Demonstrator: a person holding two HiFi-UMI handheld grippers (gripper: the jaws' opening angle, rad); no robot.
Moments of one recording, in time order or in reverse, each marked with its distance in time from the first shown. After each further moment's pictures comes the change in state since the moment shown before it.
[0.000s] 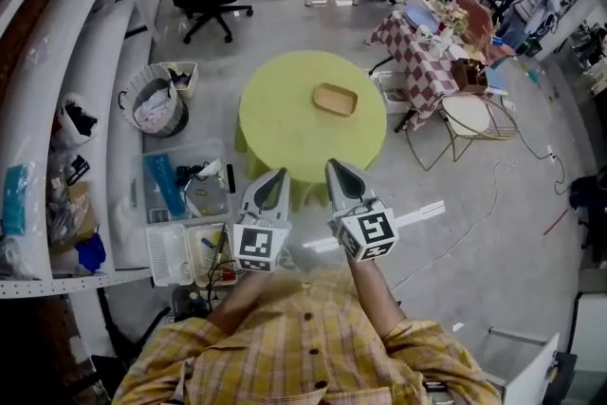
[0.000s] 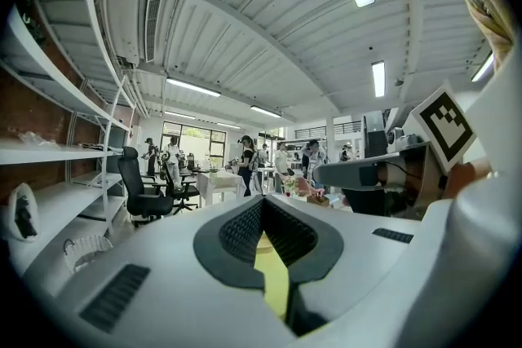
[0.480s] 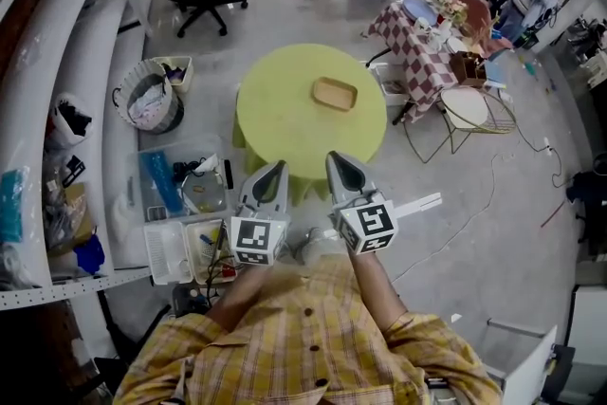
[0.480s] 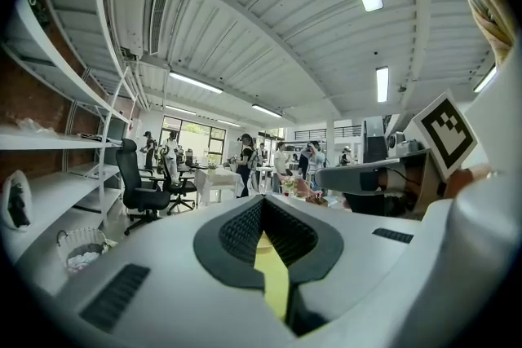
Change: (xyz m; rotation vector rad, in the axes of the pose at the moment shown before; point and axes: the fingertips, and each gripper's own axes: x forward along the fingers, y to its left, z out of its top) left arm 0.014 0.021 -0.008 -0.050 0.007 -0.018; right arm 0.024 -0.005 -0.008 -0.032 0.045 -0.022
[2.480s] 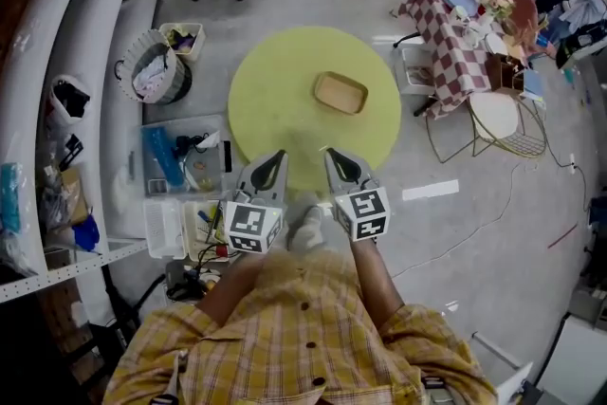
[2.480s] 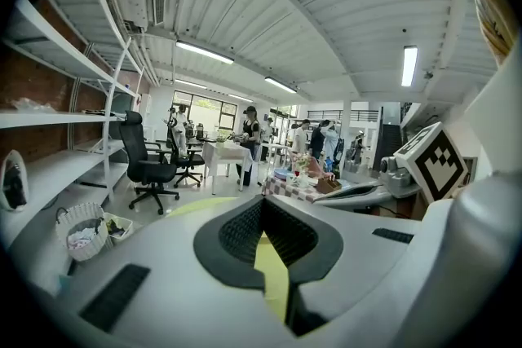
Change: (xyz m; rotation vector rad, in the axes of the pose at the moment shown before) left arm 0.156 0.017 -0.056 -0.095 0.170 0.079; right arm 0.101 -0.130 -0.112 0.078 0.276 0.147
